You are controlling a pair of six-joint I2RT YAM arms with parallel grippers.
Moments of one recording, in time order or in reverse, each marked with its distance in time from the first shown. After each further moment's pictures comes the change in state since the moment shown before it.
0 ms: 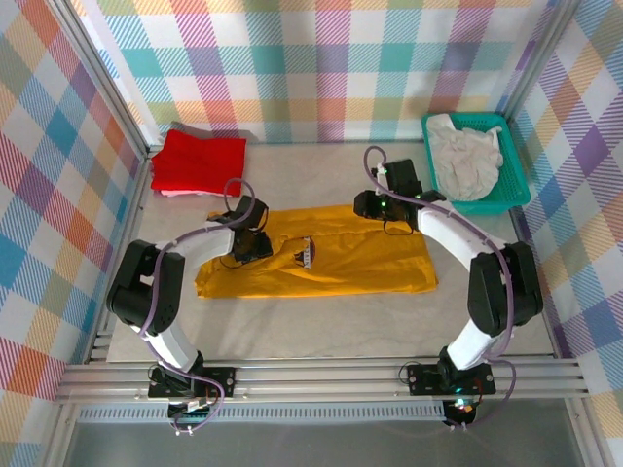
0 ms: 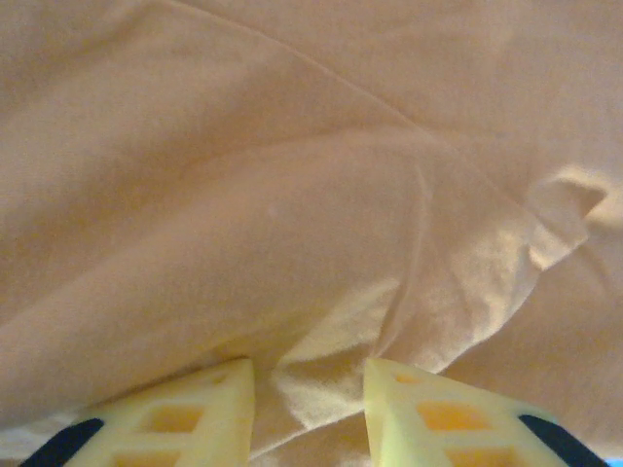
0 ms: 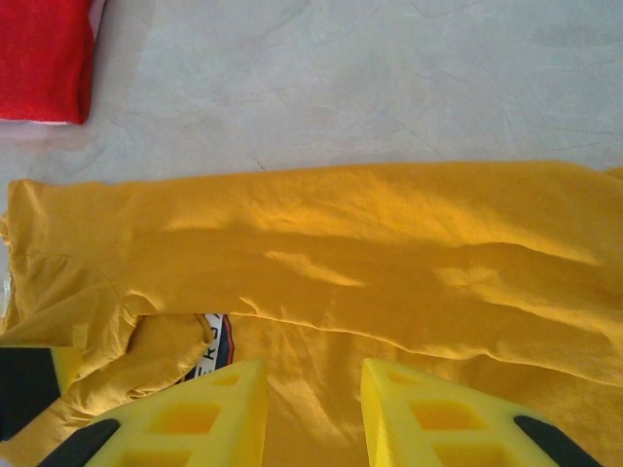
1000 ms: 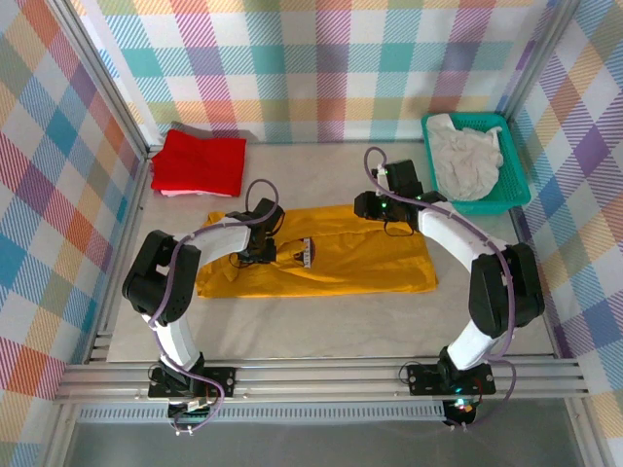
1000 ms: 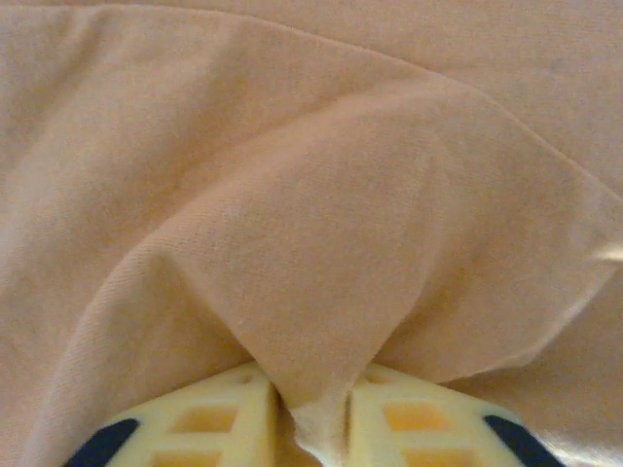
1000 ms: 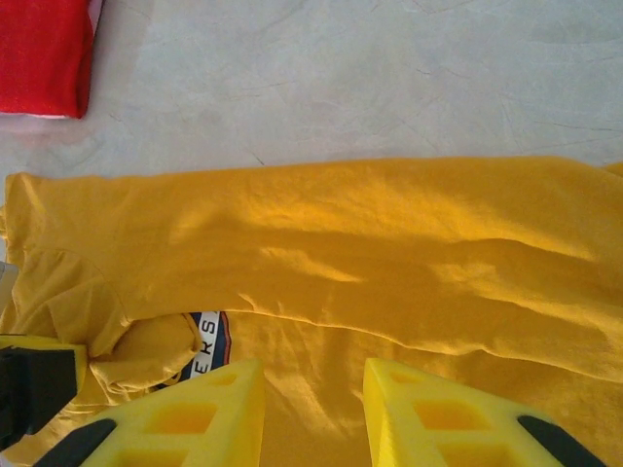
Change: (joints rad) left arm -0.073 0.101 0.092 -0.120 -0.193 0.166; right arm 0.000 -0.005 -0.013 0.001 -0.001 -0.013
